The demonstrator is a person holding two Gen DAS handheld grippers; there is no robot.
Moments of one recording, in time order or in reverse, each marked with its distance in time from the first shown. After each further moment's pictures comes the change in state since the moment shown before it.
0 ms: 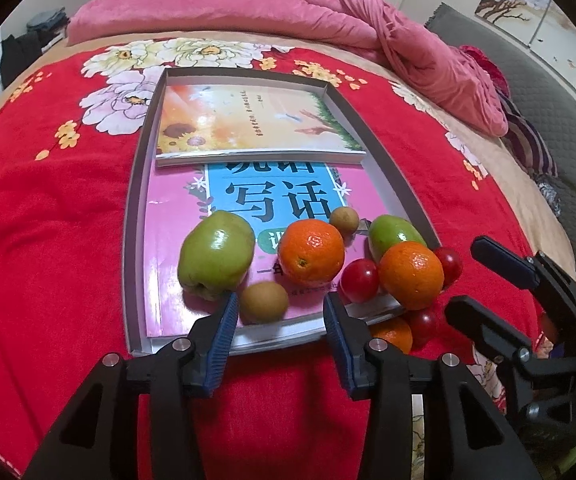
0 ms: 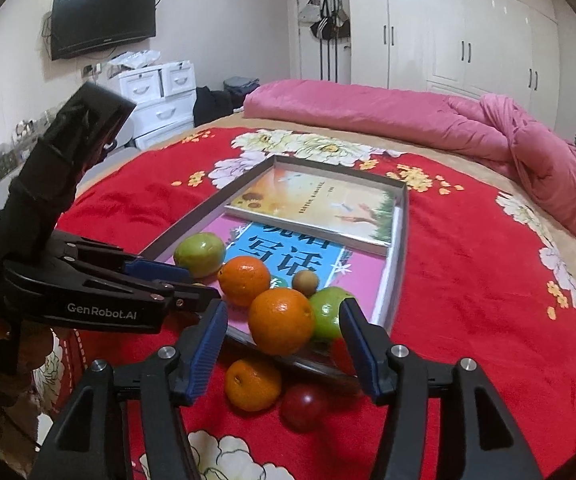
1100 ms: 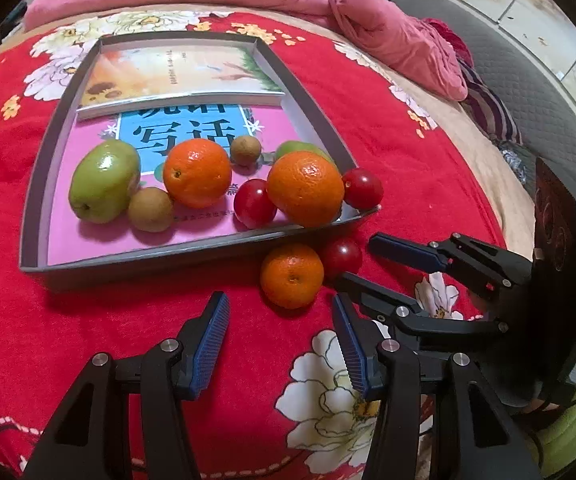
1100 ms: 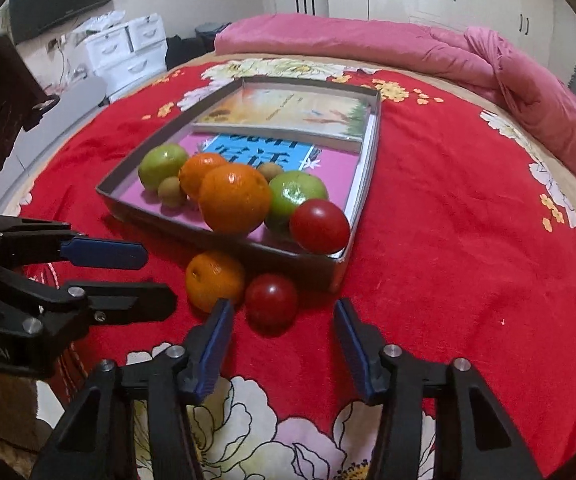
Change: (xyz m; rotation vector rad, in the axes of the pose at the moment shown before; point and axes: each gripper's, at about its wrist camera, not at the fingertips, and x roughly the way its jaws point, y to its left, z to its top) left arm 0.007 -0.048 -0.036 0.056 0.107 -0.136; right arm 0.015 -0.017 -0.042 0.054 0.255 -0.025
